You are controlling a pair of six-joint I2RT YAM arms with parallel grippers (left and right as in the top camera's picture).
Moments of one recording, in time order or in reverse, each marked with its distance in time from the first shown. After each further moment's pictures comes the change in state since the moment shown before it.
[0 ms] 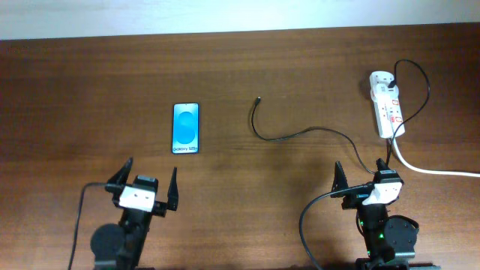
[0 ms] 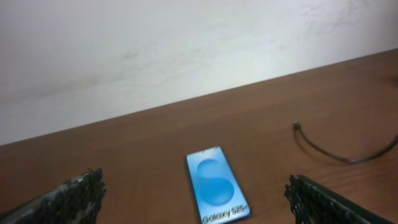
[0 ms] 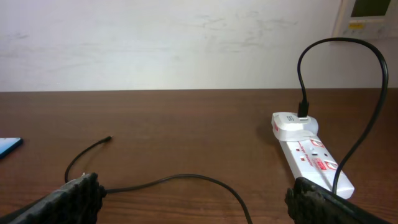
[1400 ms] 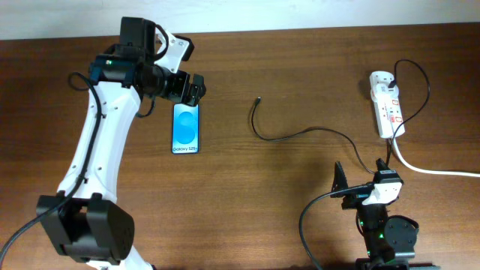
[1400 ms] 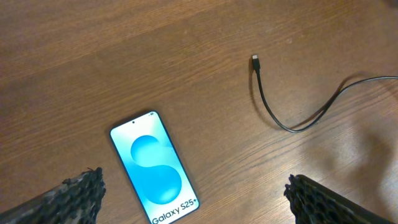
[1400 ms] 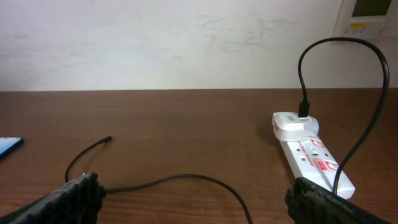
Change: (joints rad) left arm -0.128 1.616 1.593 -0.947 0.106 0.024; right arm 0.002 0.000 0.000 0.000 0.000 0.000
